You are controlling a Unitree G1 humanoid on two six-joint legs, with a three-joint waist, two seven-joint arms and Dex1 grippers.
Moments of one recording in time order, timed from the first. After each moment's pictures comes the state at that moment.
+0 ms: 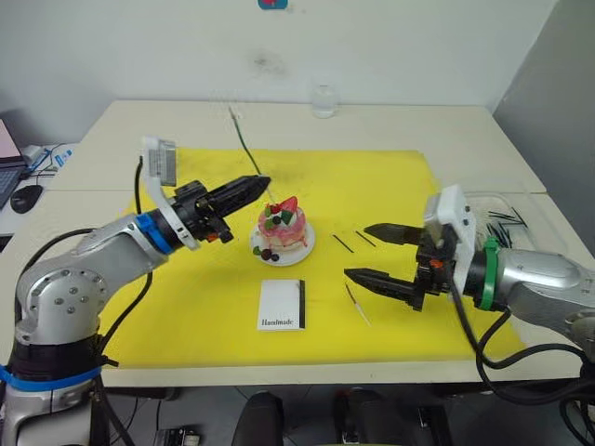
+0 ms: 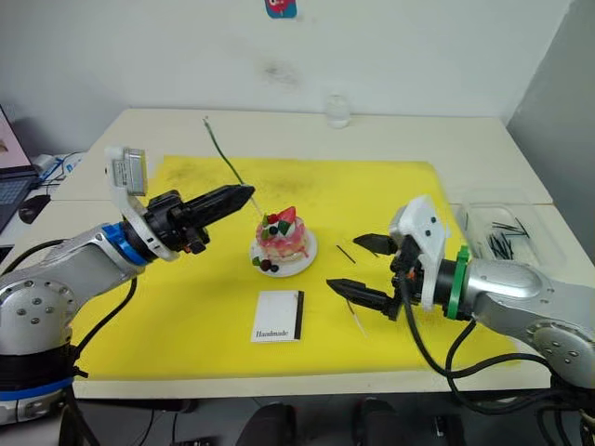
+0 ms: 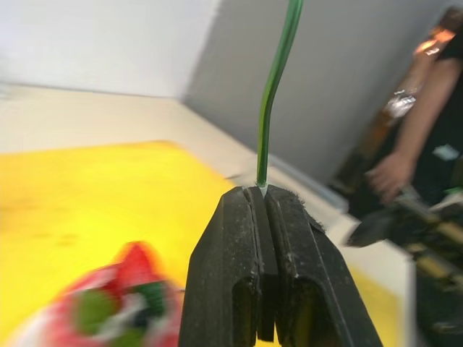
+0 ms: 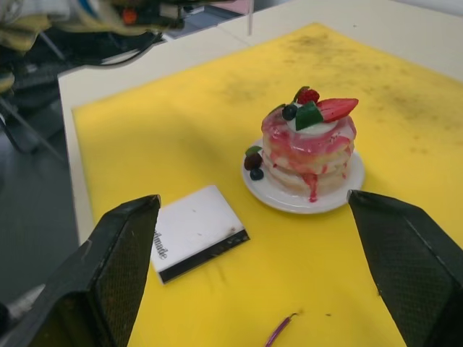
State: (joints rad) left arm -0.41 0.77 0.22 -0.25 -1.15 0.73 -0.52; right arm -0.42 -0.92 0.09 -0.71 1.04 0.81 0.40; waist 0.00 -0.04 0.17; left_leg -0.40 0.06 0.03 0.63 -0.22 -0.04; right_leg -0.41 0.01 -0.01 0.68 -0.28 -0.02
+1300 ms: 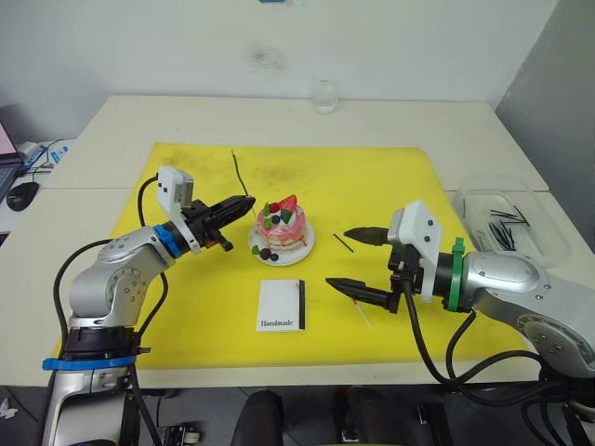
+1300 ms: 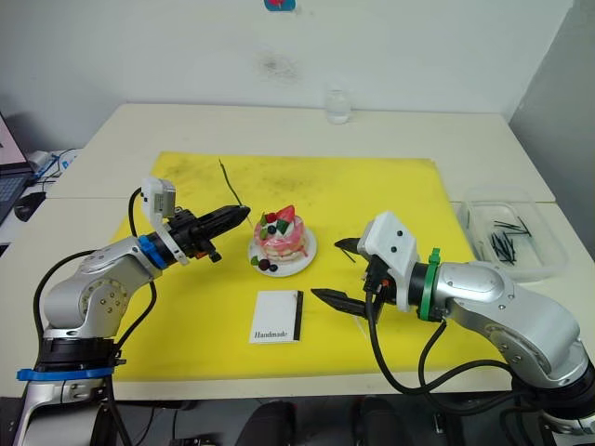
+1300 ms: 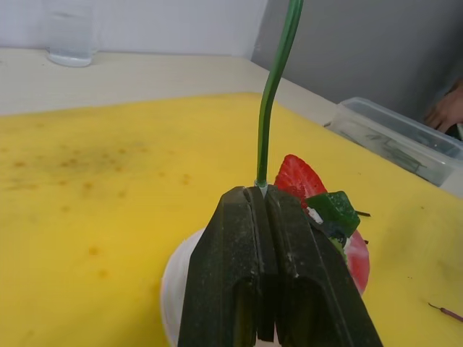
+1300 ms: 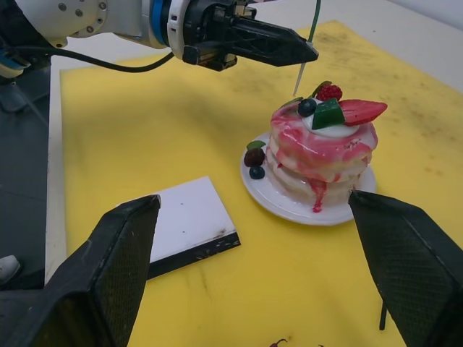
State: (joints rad) left arm -0.45 0.59 0.16 0.02 -0.68 0.54 -0.79; right arm -0.42 -0.75 0.14 -0.73 0.79 0.86 0.51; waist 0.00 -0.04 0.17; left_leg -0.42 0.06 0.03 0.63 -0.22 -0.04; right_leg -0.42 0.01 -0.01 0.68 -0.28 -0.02
